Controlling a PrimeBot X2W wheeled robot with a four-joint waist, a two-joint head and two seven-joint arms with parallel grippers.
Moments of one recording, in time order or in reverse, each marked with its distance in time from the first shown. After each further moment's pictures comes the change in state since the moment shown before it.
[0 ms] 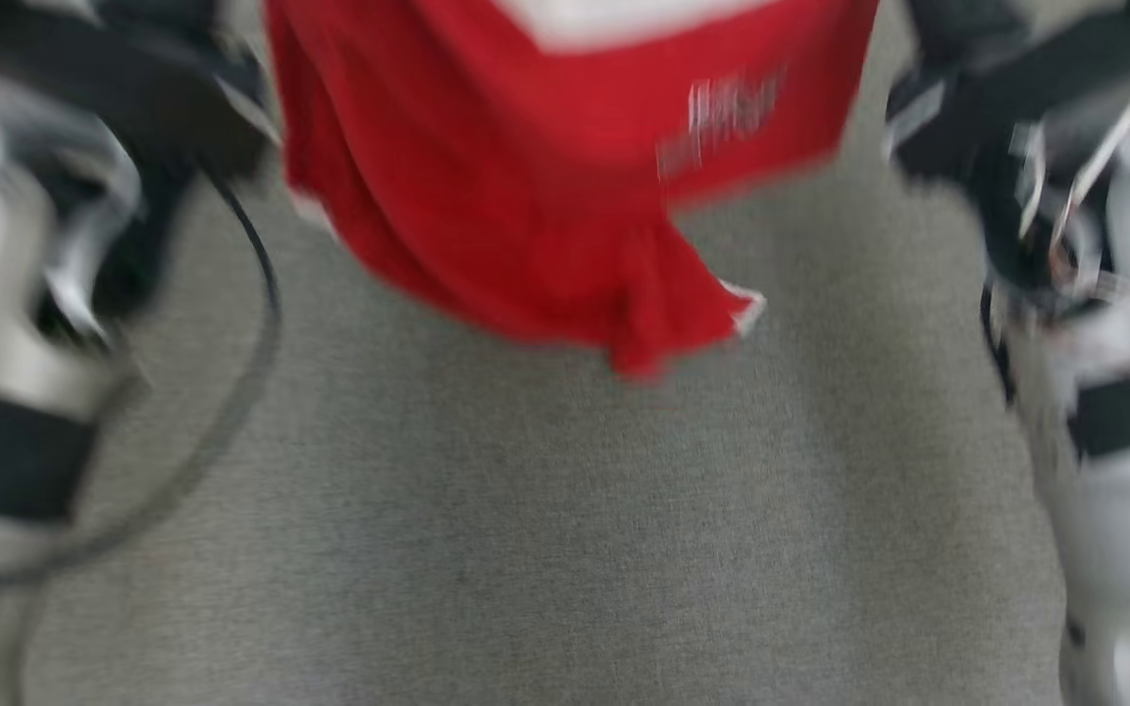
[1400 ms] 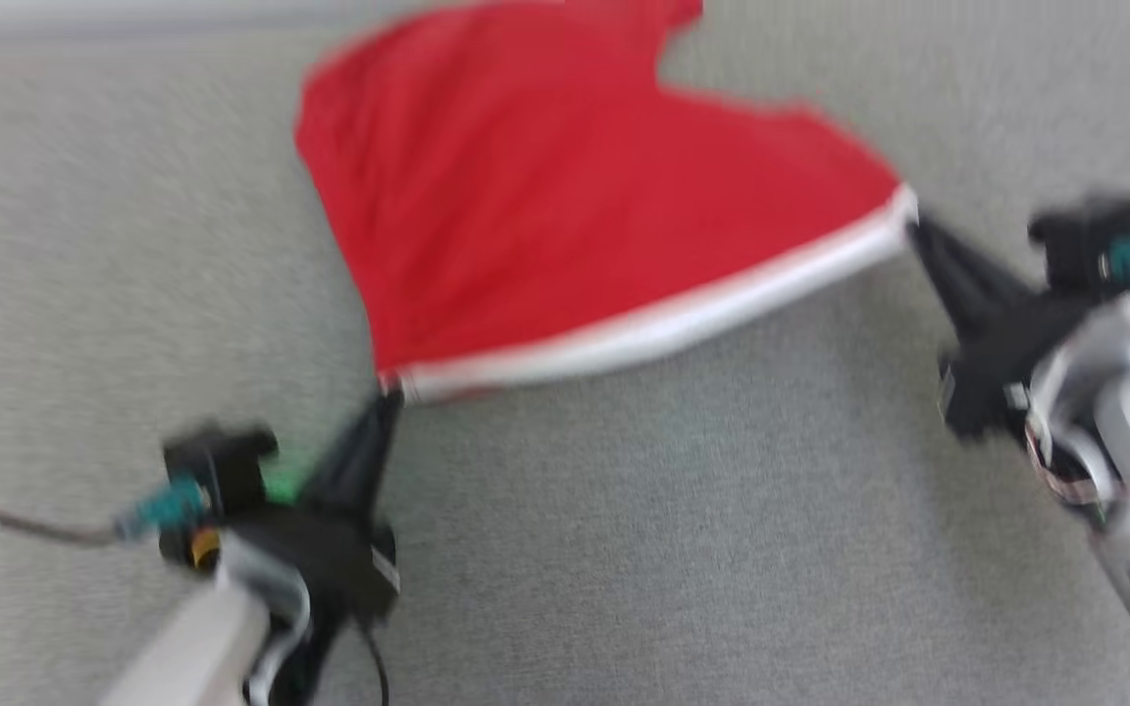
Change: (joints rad) left arm 0.501 -0.044 -0.199 0.222 -0.092 -0.112 -0.235; right arm 0.234 -0.333 0.277 0.171 -0.011 0.002 -0.118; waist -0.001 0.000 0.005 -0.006
